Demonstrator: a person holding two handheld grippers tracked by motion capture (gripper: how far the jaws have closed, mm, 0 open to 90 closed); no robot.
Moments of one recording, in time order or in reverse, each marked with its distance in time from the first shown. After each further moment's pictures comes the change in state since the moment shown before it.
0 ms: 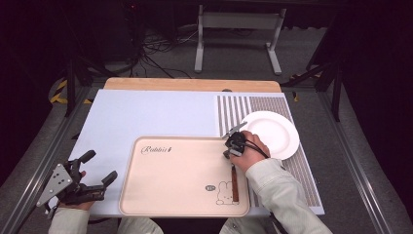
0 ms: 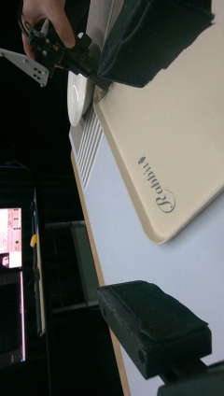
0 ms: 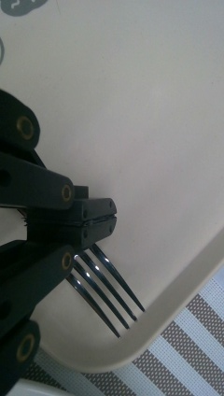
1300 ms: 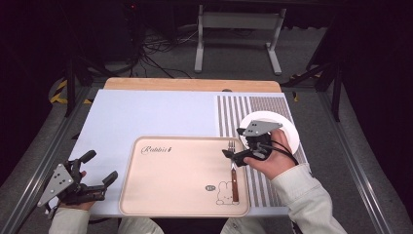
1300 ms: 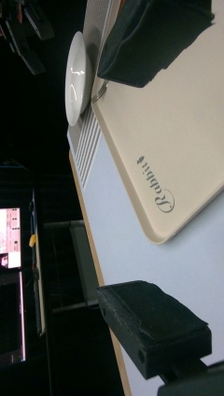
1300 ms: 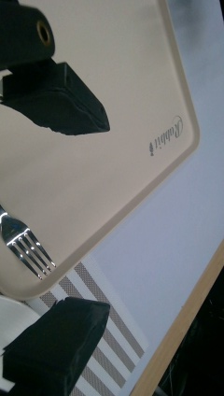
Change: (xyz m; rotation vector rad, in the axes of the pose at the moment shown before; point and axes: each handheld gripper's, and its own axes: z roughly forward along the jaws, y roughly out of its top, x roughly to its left) left arm -0.001 0.001 0.000 0.007 0.001 0.013; right arm 0.004 -0.018 -0.085 -0.487 0.042 -0.146
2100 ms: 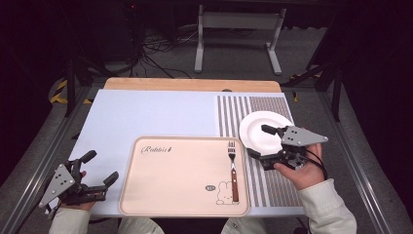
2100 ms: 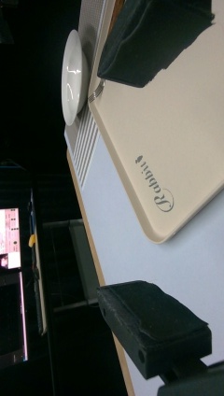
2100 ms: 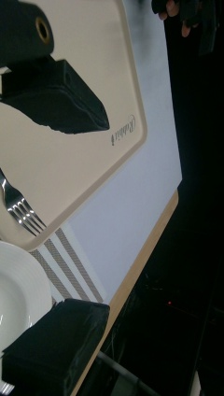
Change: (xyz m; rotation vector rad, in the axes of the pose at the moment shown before) left arm -0.002 0.001 0.001 0.009 0.004 0.021; right arm -0.016 -0.034 -0.064 -0.272 -0.044 -0.026
